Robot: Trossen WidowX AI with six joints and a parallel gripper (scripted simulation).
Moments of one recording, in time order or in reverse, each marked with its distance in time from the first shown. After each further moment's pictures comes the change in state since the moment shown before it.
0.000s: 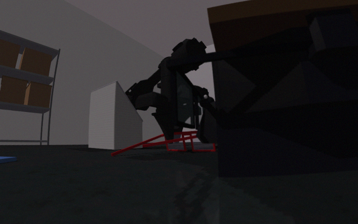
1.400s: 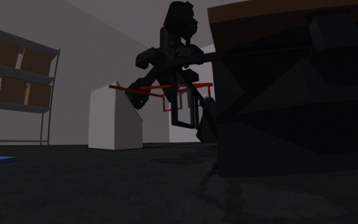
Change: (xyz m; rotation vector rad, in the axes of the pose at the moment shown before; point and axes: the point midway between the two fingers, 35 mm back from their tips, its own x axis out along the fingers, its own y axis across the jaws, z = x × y) arm -0.097 -0.005 0.002 0.000 0.002 0.004
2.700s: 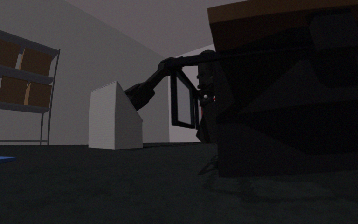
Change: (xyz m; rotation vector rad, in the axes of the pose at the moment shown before) arm -0.004 0.230 -0.011 -0.888 -0.003 -0.028
